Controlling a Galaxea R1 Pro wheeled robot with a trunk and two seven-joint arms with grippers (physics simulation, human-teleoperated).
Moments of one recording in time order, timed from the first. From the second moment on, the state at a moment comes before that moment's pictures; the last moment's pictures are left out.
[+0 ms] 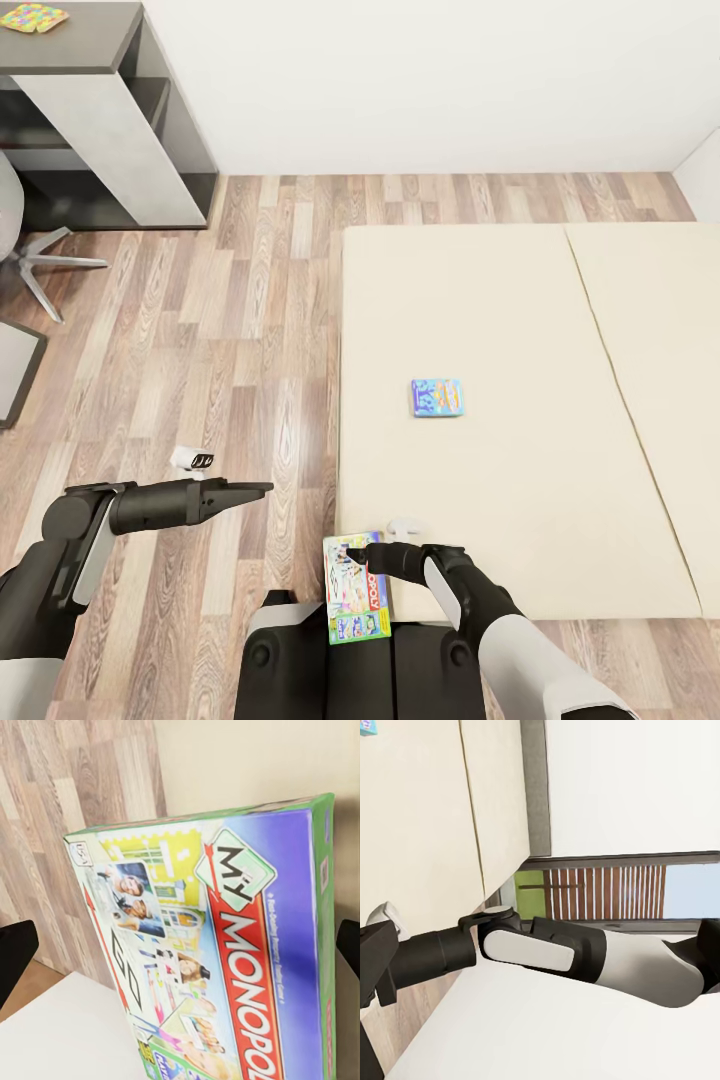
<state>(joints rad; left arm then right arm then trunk) -0.52 0.24 0.13 -1.40 0.19 1.03 -1.52 -0.69 0.17 0.05 -0.47 -0.12 0.38 0.40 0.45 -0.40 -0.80</state>
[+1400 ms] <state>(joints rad) -0.52 0.24 0.13 -1.40 0.19 1.03 -1.52 -0.69 0.17 0.05 -0.48 -0.12 0.38 0.40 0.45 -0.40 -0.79</state>
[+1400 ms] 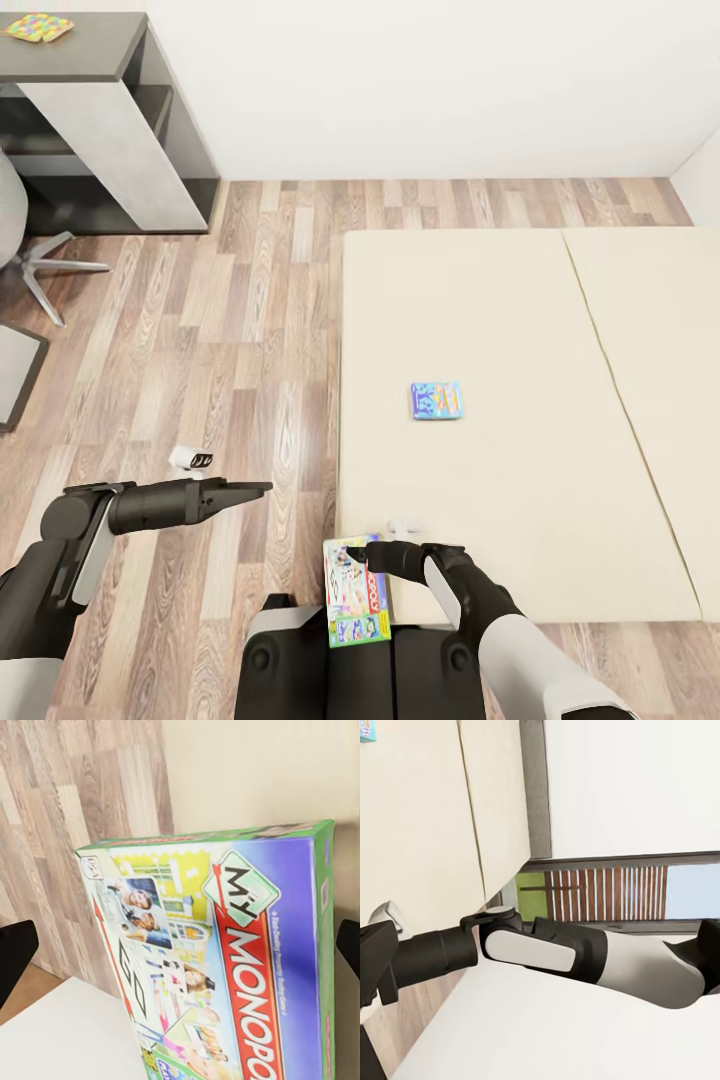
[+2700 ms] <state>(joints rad) -0.52 0.24 0.13 -1.40 0.19 1.03 -1.52 -0.69 0.17 0.05 -0.48 -0.12 0.37 0.40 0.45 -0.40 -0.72</state>
